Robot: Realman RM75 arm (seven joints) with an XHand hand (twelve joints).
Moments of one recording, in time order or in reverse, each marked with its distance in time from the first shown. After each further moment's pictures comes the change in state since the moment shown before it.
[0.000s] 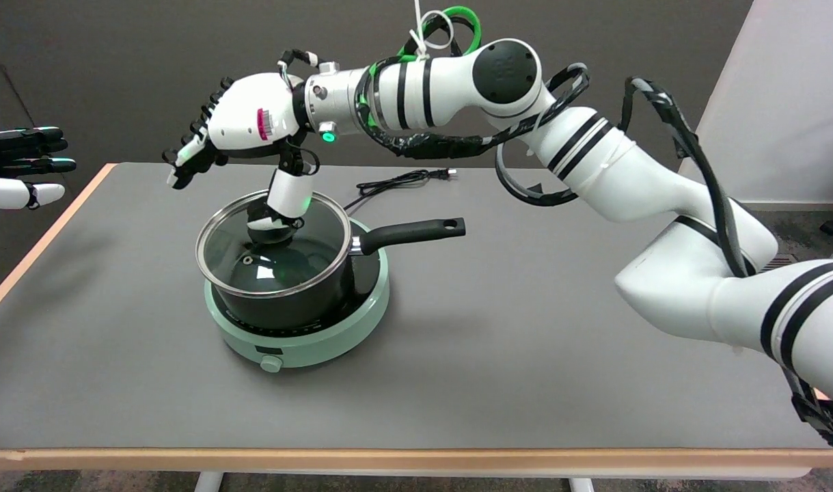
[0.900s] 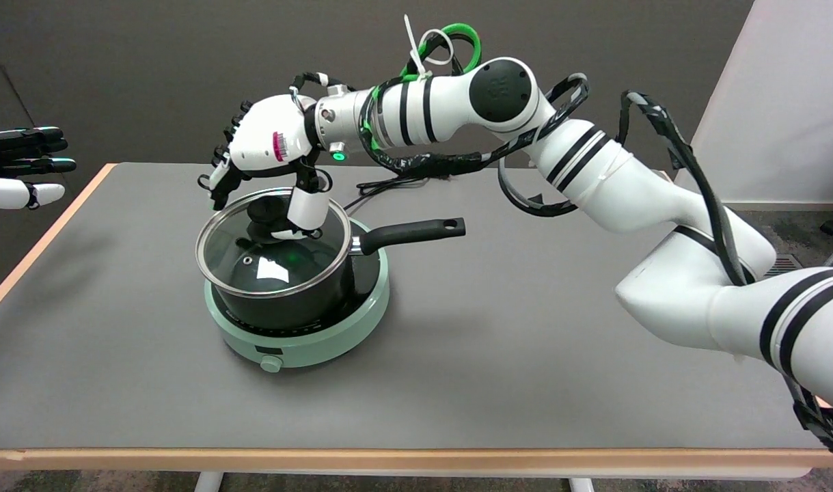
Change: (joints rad) arm -0.032 0.001 0.000 -0.003 -0.111 0.004 0.010
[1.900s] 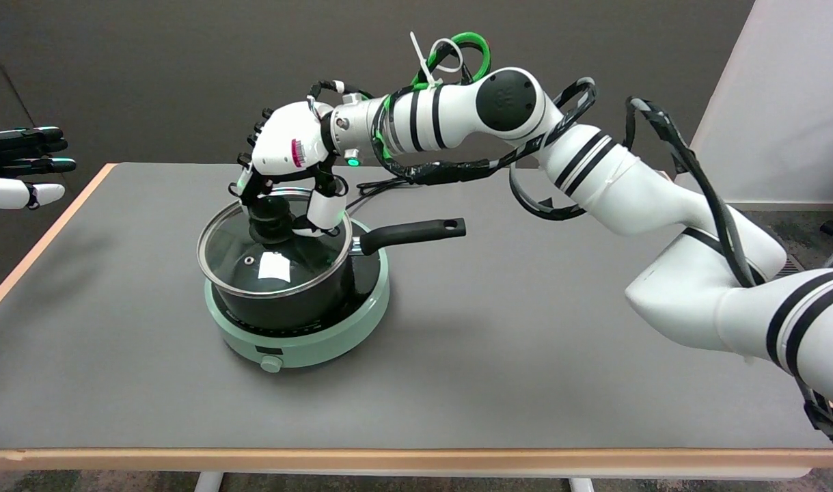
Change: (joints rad) arm -0.011 0.033 -0.027 -0.003 -0.031 -0.028 0.002
